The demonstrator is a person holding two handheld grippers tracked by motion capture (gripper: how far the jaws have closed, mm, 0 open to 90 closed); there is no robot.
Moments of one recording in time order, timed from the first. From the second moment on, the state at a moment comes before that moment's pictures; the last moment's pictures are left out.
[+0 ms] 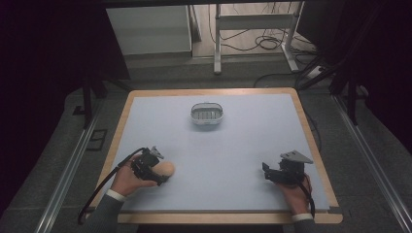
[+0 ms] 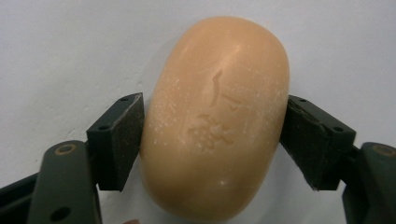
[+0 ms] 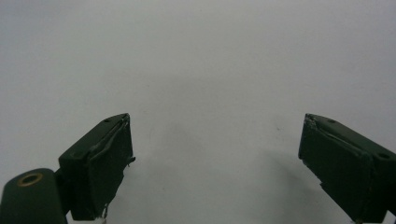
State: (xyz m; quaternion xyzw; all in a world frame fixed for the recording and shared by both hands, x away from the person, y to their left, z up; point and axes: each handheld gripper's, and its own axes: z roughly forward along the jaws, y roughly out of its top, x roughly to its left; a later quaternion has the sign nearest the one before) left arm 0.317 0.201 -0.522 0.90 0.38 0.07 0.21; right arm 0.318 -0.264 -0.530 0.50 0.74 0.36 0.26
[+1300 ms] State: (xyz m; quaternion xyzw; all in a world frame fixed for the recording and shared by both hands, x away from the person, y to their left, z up) left arm 0.326 0.199 -0.499 0.90 0.37 0.07 0.23; right arm 0.319 -0.265 -0.530 0.51 0.74 0.36 0.26
